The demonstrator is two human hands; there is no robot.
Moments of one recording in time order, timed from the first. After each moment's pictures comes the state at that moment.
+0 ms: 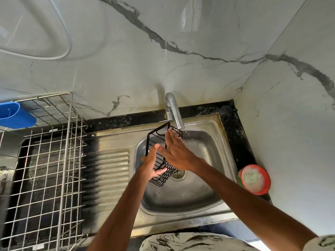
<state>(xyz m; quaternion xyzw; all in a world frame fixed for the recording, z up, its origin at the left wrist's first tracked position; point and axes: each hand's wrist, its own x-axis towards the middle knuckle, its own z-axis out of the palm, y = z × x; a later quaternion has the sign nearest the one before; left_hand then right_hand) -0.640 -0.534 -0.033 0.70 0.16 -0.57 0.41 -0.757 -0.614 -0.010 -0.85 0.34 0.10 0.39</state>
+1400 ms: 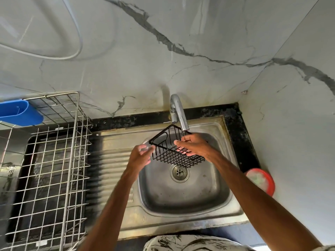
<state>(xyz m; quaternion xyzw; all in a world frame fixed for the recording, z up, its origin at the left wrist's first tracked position) -0.586 -0.513 -0.034 0.78 -0.14 -0.49 0.37 -0.784 -0.664 -0.004 -0.61 0.46 0.03 0.64</state>
